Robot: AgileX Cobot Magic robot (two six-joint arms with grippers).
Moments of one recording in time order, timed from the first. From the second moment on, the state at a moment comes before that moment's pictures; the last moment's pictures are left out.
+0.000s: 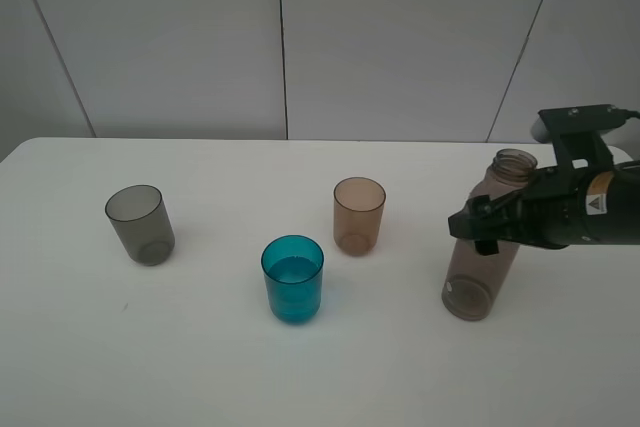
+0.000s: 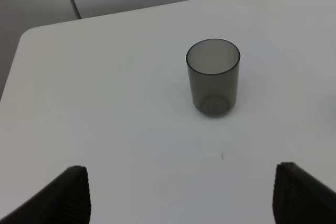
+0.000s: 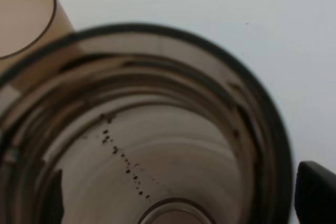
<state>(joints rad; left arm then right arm) 0.04 -0.01 -0.51 -0.19 1.09 0.24 0.36 1.31 -0.51 -0.31 0.07 0.29</state>
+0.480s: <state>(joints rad) 0.04 -0.01 -0.51 -0.19 1.09 0.24 0.39 1.19 -0.51 -0.28 0.19 0.29</state>
